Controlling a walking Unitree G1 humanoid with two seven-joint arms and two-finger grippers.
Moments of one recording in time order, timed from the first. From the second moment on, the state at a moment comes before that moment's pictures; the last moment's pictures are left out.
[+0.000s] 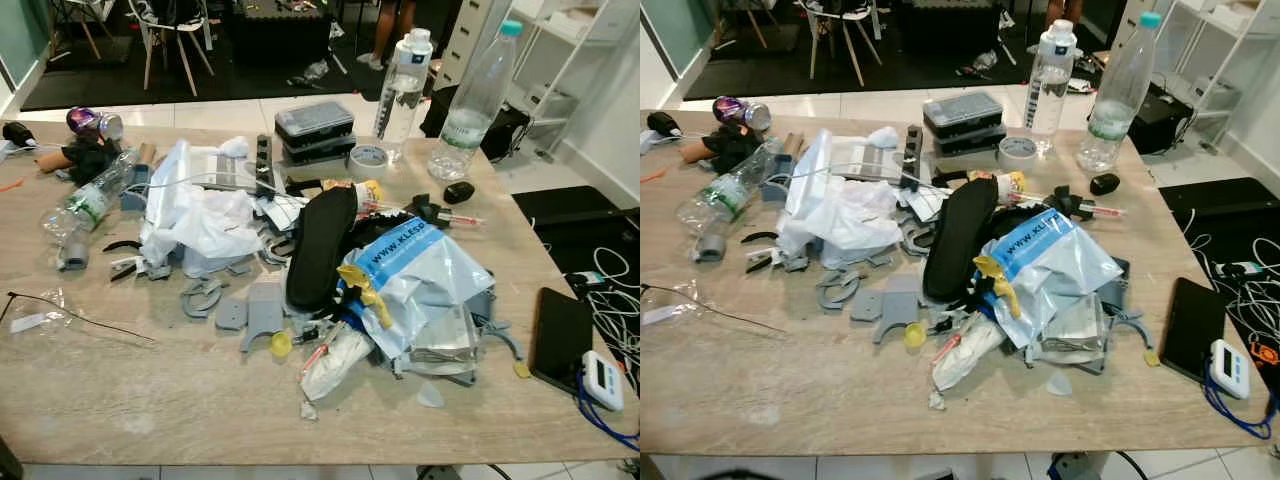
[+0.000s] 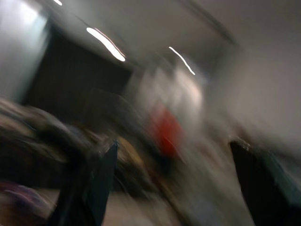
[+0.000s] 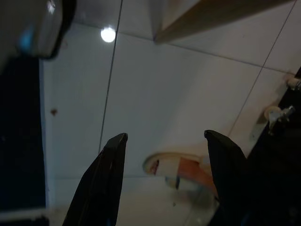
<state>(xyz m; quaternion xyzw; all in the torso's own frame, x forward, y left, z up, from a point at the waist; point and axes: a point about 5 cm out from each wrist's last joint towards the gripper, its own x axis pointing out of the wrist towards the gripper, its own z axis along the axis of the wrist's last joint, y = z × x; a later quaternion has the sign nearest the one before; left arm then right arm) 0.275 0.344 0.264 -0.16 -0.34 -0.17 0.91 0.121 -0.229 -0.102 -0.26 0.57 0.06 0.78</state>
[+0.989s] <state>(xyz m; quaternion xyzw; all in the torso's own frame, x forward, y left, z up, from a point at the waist) 0.288 0.145 0.141 0.24 0.05 -0.54 0.81 0.120 -0.225 -0.104 -0.25 0.58 0.07 0.78</state>
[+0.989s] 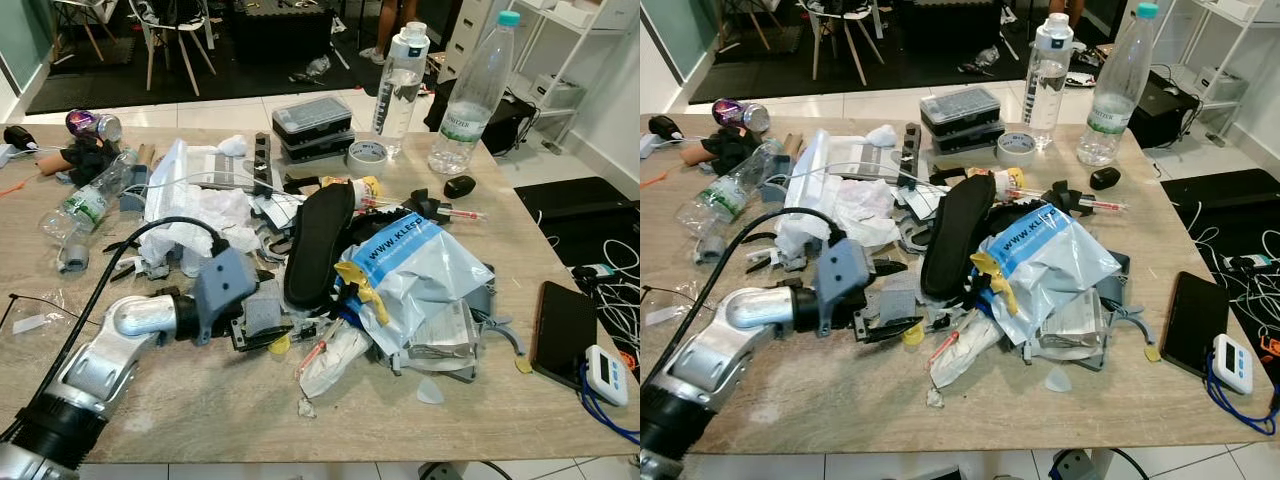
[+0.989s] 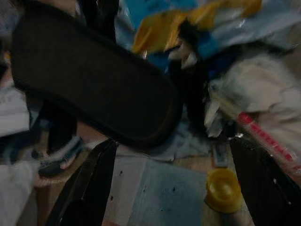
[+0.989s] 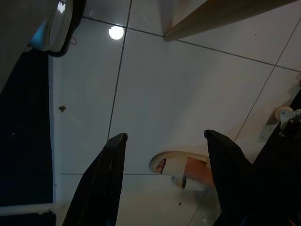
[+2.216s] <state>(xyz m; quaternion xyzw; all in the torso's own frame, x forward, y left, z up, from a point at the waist) 0.302 0.140 0.161 0.03 0.15 -0.44 0.88 0.113 -0.226 -0.105 -0.25 0.58 0.07 0.77</state>
